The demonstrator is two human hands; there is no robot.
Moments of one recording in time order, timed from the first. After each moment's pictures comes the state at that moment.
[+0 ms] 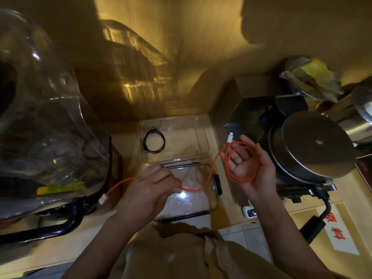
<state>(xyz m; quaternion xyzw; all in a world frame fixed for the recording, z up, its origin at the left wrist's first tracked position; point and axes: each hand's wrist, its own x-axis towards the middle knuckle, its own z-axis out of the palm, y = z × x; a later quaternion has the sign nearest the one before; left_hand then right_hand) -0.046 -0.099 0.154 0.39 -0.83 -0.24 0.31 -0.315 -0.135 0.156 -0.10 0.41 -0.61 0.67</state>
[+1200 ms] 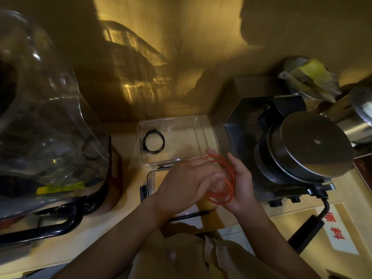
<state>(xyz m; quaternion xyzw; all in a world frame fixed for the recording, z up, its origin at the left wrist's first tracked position) -0.116 -0.125 0.171 0.35 -0.84 -0.25 0.32 -0.283 -0.115 0.143 -0.08 0.33 -0.47 0.81</state>
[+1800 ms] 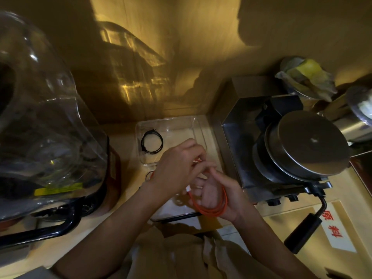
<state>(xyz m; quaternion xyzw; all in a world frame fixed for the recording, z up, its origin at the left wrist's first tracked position) -0.112 -0.153 0.162 0.44 -0.80 -0.25 0.31 -0.266 -0.101 0.150 -0.14 0.29 -0.36 0.88</state>
